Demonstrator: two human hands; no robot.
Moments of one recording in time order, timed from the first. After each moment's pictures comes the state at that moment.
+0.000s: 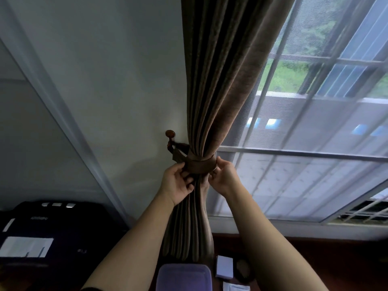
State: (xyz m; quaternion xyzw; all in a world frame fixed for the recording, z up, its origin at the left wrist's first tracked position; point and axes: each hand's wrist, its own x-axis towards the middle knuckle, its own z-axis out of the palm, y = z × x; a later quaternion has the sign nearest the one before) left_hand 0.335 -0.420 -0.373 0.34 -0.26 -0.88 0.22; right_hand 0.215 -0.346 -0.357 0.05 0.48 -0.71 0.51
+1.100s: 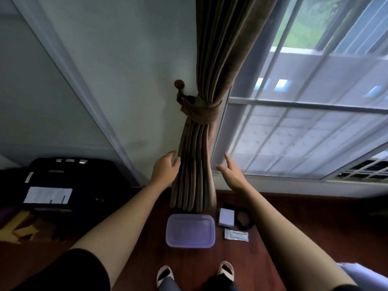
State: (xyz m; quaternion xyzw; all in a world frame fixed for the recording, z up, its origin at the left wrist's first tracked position) left_hand 0.427 -0.403 -0.456 0.45 -0.79 -0.40 0.12; right_hand 0.271 -0.255 -0.442 -0.29 0.80 -0.38 0.37
